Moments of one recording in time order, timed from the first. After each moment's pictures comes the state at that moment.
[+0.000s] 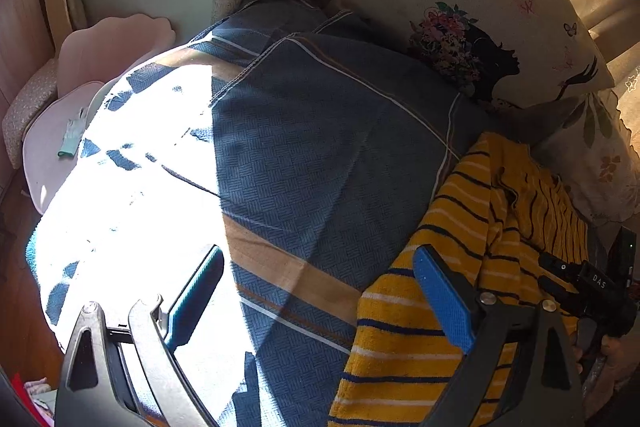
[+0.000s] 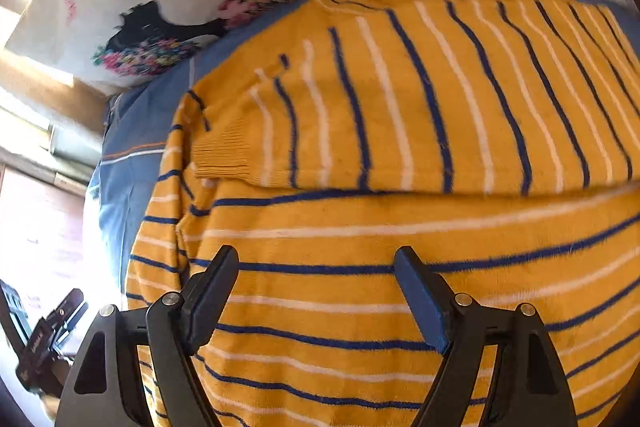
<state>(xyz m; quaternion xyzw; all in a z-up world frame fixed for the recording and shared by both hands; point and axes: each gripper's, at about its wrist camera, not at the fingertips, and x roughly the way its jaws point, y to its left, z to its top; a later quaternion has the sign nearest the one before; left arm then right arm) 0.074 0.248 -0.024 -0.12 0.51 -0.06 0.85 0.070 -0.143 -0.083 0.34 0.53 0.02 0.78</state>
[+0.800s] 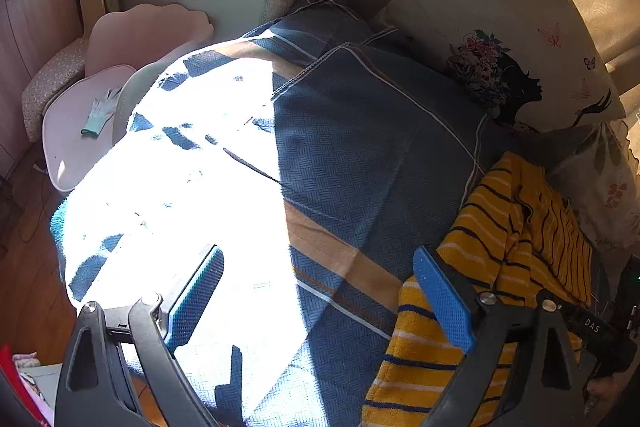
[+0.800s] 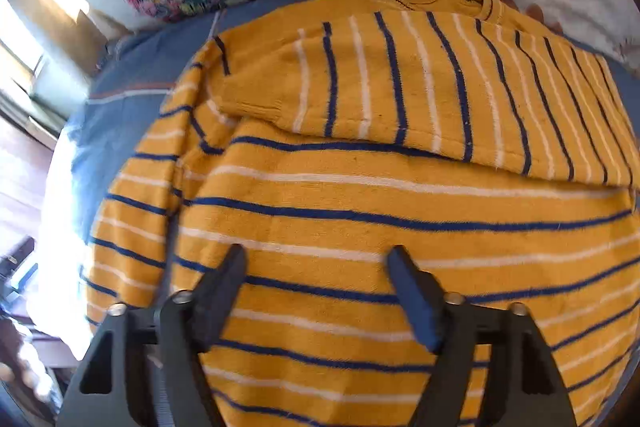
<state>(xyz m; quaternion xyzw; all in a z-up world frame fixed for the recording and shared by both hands) 0.046 0.295 -0.024 -0.15 0.50 -0.01 0.86 0.052 -0.092 -0.053 0.22 0.55 0.02 0.81</state>
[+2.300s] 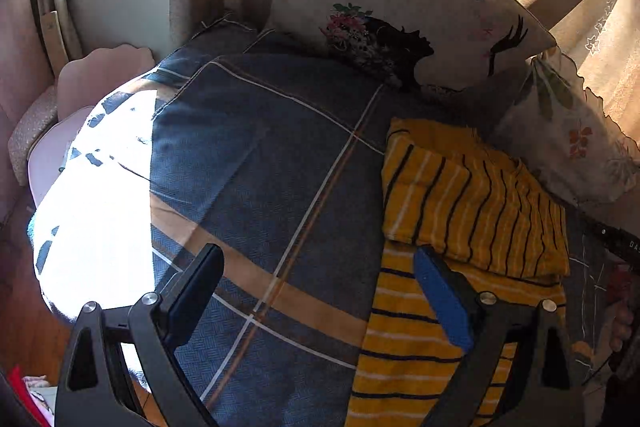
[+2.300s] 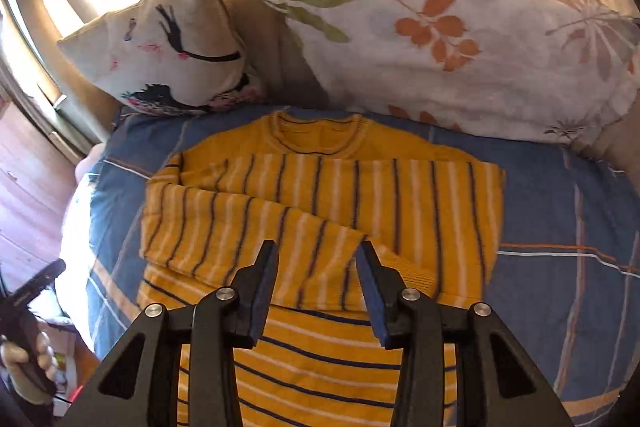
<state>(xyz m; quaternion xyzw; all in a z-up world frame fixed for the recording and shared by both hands) 0.029 0.144 0.014 -0.09 0.48 -0.06 0.87 0.044 -0.281 0.024 0.18 0.48 0.05 0.86</state>
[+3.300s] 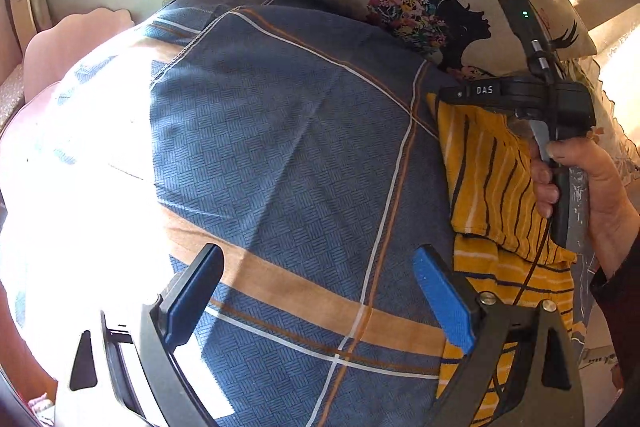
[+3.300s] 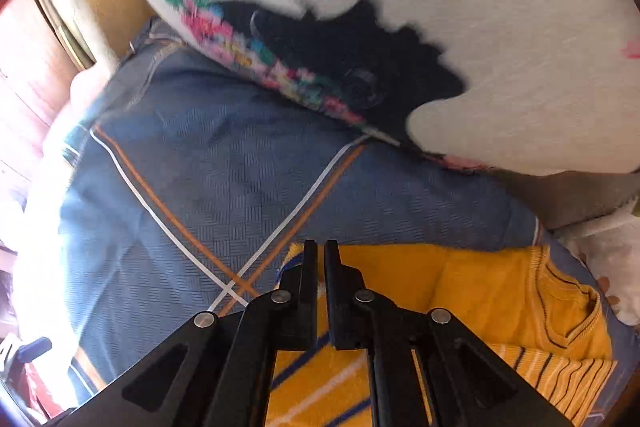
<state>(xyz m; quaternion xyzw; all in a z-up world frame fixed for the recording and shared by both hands) 0.076 0.219 -0.047 -0.11 0.53 -0.12 0.83 0.269 0.010 -0.044 0.00 0.54 0.12 0.83</state>
